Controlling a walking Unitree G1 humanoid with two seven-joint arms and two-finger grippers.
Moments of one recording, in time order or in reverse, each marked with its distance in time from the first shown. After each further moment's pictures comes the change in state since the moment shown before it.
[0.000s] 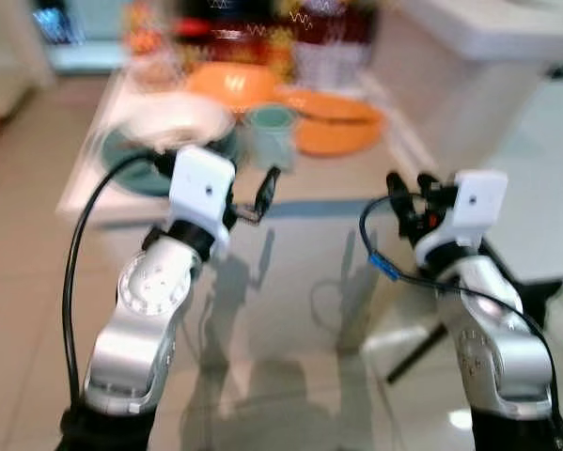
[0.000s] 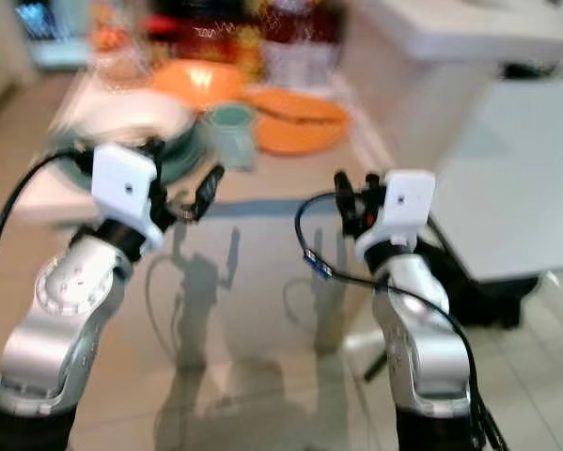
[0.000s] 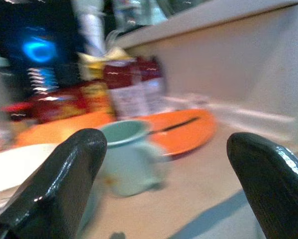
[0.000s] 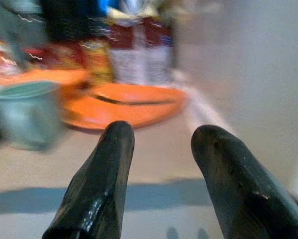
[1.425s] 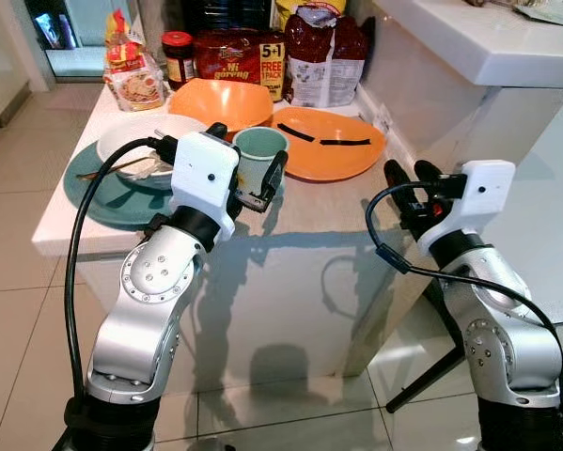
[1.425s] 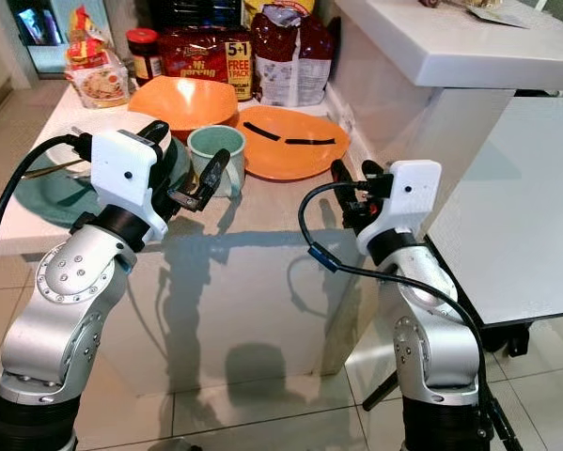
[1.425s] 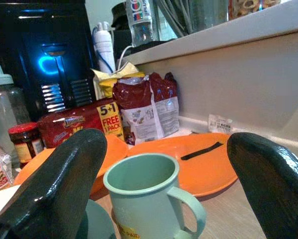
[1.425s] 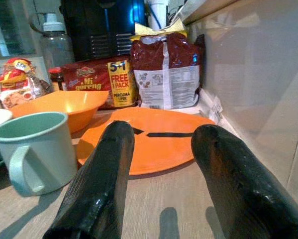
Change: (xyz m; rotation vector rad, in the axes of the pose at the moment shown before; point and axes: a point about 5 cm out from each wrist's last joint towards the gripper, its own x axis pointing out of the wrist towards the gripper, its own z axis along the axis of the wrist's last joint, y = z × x) left arm 0.004 0.007 0.012 0.022 -0.048 0.011; right arm 0.007 0.006 0.012 0.052 -0.044 0.112
